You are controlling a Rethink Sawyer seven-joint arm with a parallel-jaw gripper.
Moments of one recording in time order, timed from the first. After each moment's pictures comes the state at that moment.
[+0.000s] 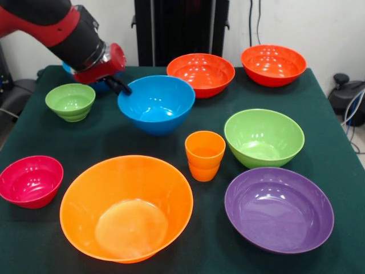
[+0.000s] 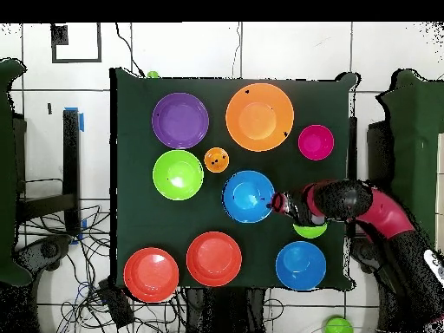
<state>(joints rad) -1.21 -0.35 0.82 1.68 -0.53 1.04 1.67</state>
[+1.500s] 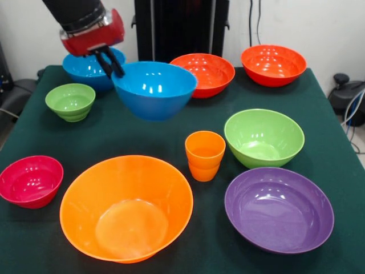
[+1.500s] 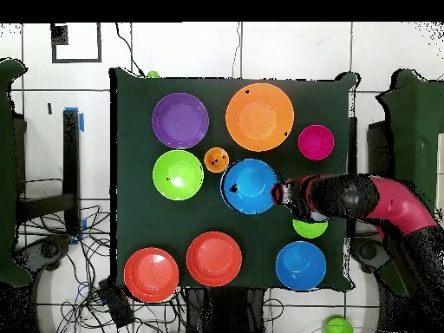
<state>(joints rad) -1.18 -0.56 0.90 1.78 -0.53 0.93 1.67</state>
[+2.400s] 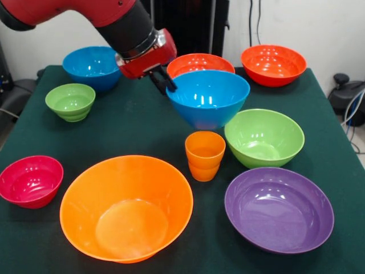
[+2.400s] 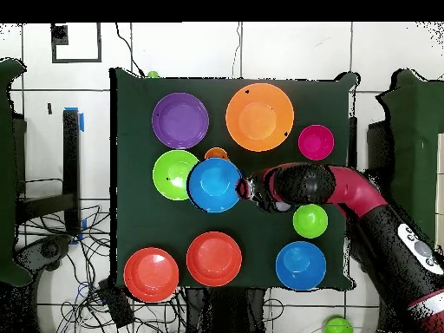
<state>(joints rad) -1.08 -0.45 0.89 1.76 -0.48 0.92 1.67</state>
